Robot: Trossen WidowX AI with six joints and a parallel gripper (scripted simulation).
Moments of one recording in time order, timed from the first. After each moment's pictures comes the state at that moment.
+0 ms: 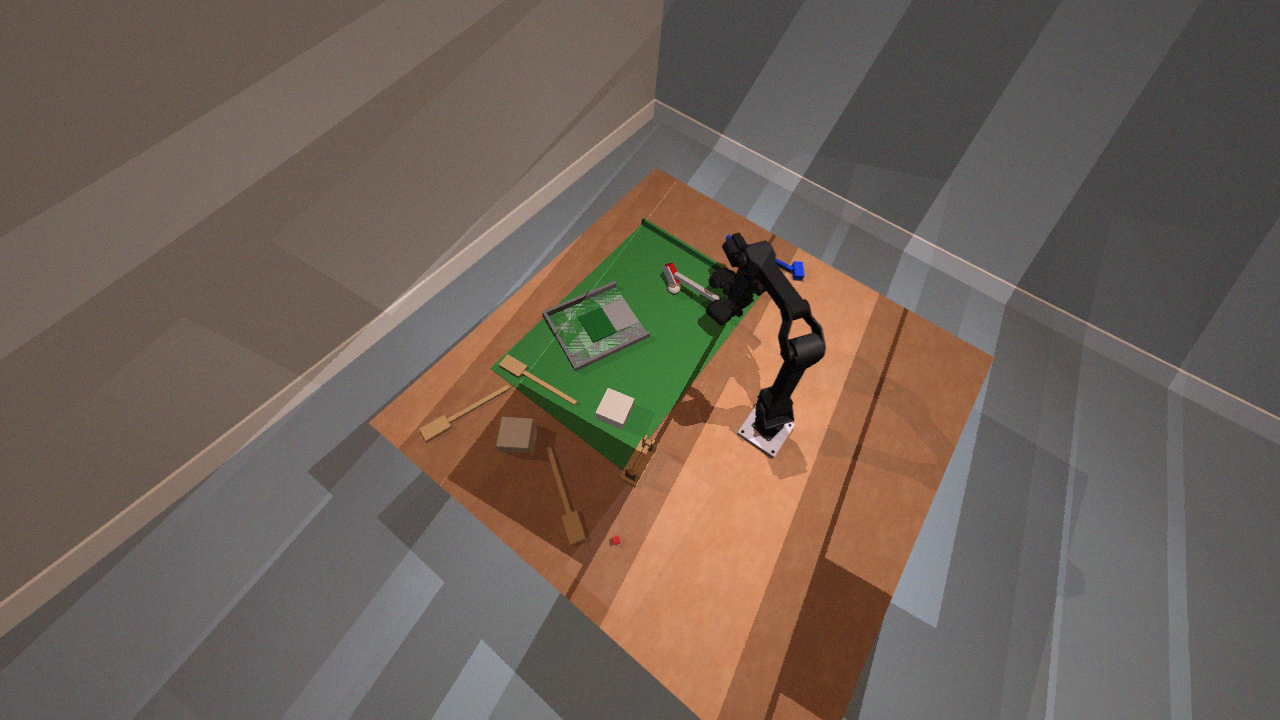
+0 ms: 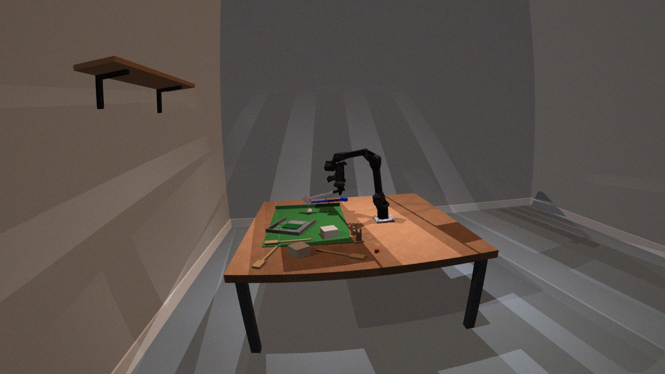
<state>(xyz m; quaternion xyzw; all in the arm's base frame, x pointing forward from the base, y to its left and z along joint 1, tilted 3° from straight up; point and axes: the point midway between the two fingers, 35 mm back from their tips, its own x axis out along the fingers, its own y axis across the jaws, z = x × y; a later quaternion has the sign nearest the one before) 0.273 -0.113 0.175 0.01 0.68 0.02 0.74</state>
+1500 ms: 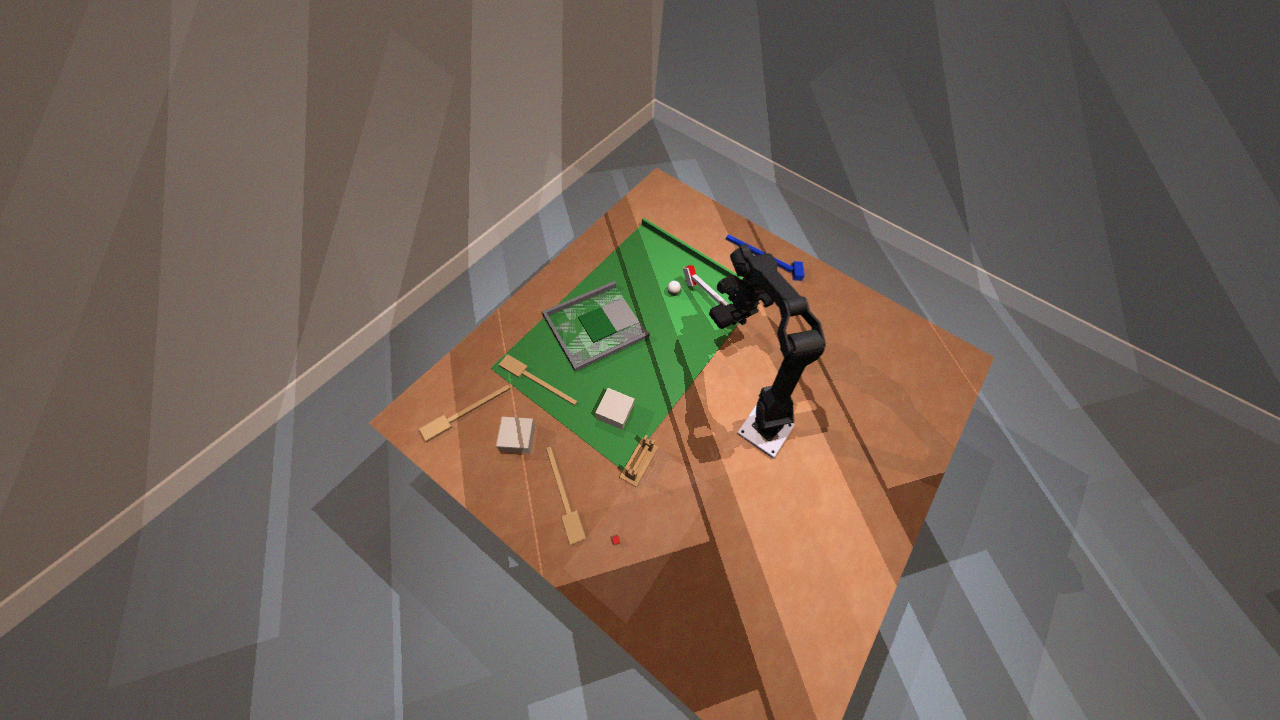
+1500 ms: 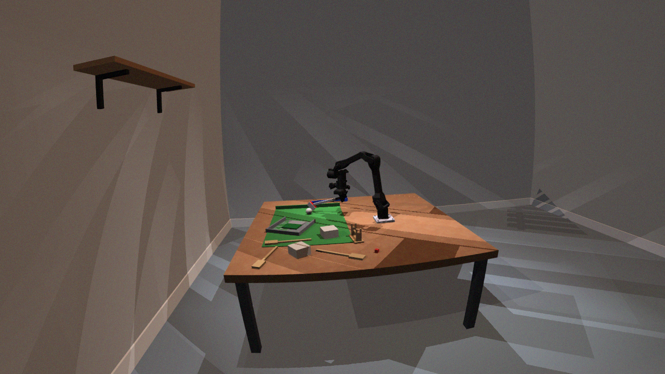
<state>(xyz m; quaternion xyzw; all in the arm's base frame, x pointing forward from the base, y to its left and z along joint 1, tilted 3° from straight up) 0.267 -0.143 0.118 0.08 0.68 -0.06 0.73</state>
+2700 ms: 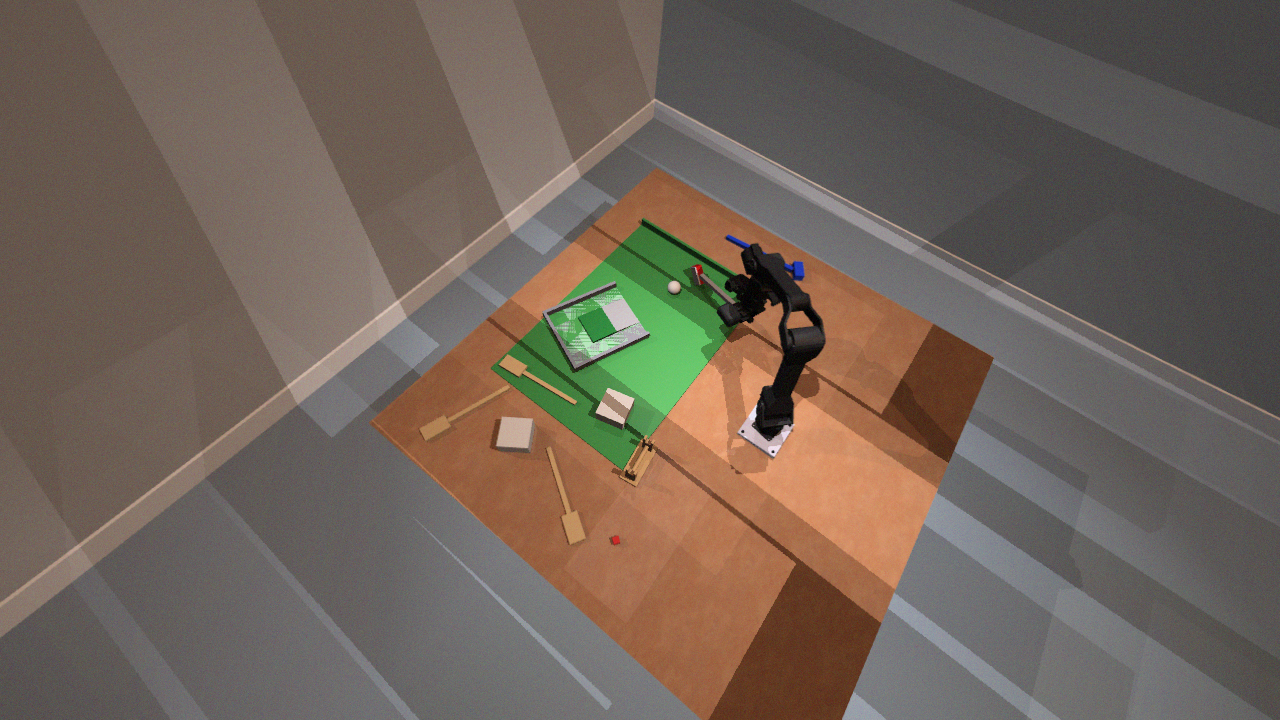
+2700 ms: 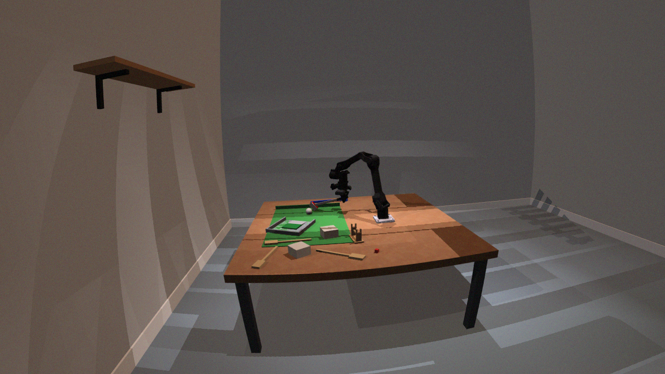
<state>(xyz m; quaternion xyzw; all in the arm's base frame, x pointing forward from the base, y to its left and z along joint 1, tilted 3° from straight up) 0.261 -0.170 0.106 0.09 0.68 -0.07 0.73</state>
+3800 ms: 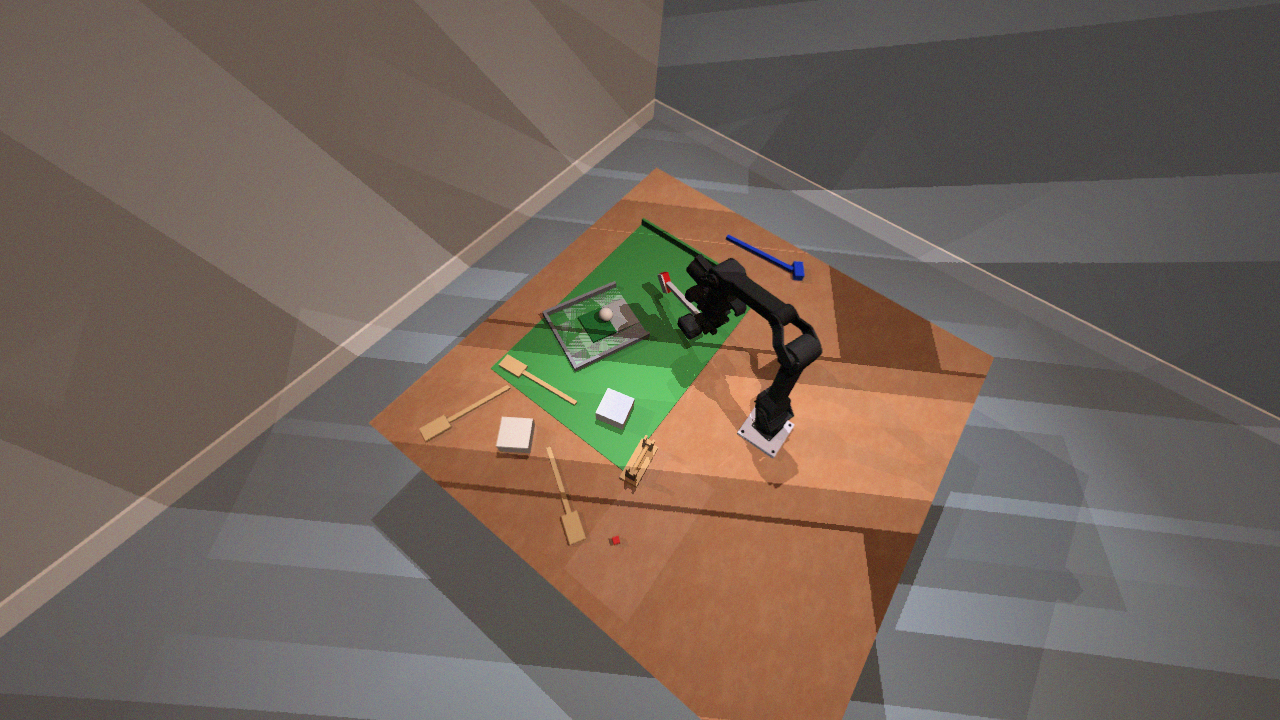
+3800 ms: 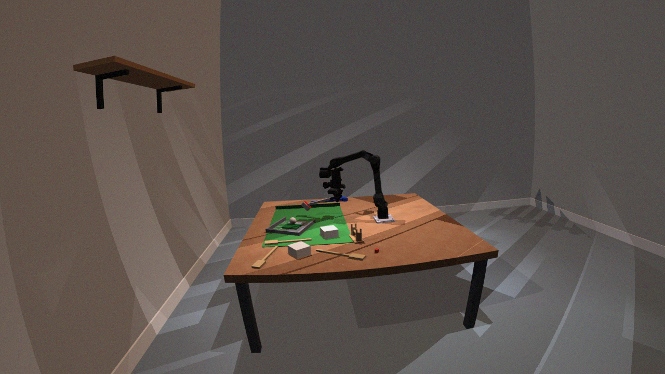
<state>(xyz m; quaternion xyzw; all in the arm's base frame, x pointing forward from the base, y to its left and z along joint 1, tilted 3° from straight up) 0.288 -0.039 0.150 0.09 0.69 -0.06 0.72</state>
